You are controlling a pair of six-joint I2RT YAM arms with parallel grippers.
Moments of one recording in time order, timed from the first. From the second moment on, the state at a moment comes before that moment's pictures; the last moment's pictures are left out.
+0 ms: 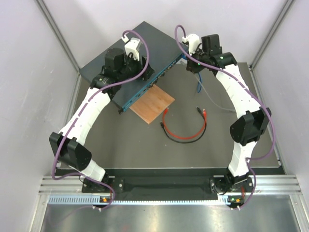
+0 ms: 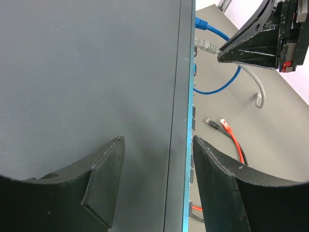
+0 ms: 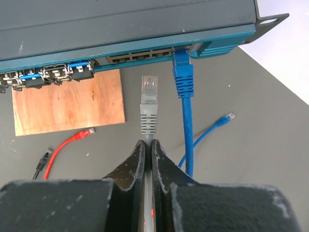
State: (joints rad) left arm -0.39 1.56 1.64 -0.35 0.29 -0.14; right arm 0.33 1.92 2.10 -0.80 -0.24 -0.29
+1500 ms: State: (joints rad) left arm -0.39 1.56 1.63 -0.34 0.29 -0.15; right arm 0.34 1.95 2.13 -0.77 -0.21 -0.29
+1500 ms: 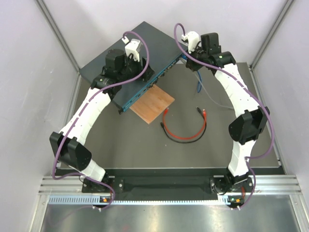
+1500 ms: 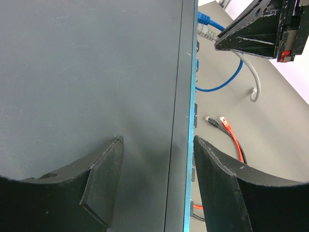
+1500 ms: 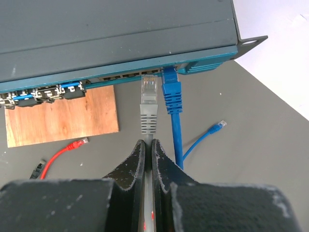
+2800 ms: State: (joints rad) left arm -0.39 1.57 1.63 -0.33 0.30 -0.16; right arm 0.36 1.98 2.19 -0.77 -0.17 -0.37
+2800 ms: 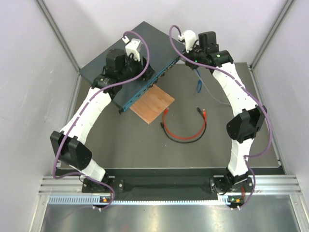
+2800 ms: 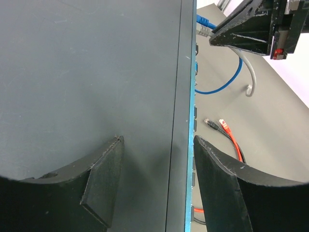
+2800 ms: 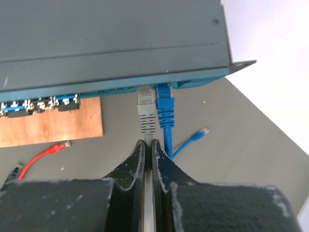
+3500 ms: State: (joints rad) left arm -0.39 1.58 1.63 -0.31 0.30 -0.16; right arm 0.37 2.01 2.23 -0.77 -0.13 -0.36
